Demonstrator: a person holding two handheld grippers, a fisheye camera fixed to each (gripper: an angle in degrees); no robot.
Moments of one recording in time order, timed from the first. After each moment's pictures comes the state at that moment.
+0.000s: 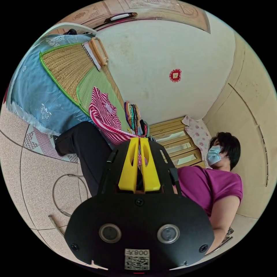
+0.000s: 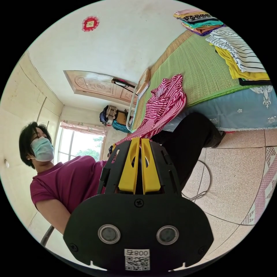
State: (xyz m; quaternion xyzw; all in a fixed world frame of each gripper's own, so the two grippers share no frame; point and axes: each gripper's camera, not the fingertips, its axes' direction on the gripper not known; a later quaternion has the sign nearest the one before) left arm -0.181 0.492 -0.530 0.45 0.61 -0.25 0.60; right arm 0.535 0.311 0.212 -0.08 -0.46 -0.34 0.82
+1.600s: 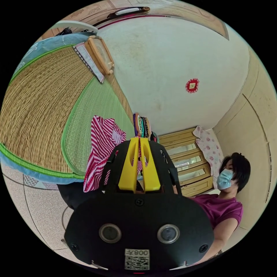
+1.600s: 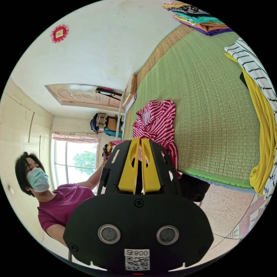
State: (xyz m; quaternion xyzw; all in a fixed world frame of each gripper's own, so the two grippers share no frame) left arm -0.421 0.144 -0.503 0.43 0.60 -0.28 0.61; right arm 0.233 0.056 0.219 0.10 -0.14 -0.50 0.85
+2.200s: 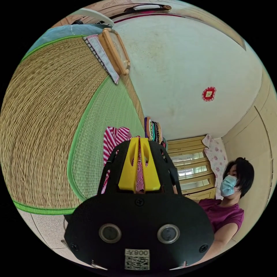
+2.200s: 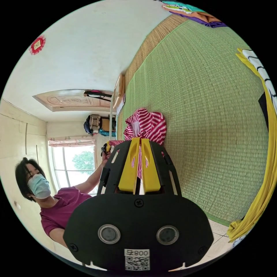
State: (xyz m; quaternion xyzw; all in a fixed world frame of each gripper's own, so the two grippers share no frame) left arm -0.512 0.004 -0.450 0.40 0.59 -0.32 0.62; right arm 0.128 -0.049 0.215 0.07 -0.12 -0.47 0.87
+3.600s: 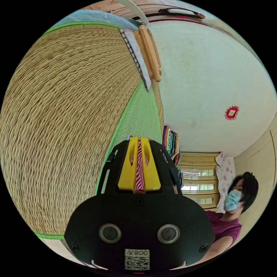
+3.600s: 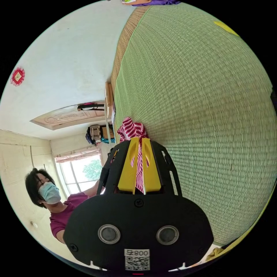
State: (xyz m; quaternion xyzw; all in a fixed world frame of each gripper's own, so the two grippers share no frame) left arm -0.560 -0.175 -0.401 0.33 0.57 -0.42 0.63; right arm 0.043 -0.078 0.169 0.06 -0.14 -0.39 0.91
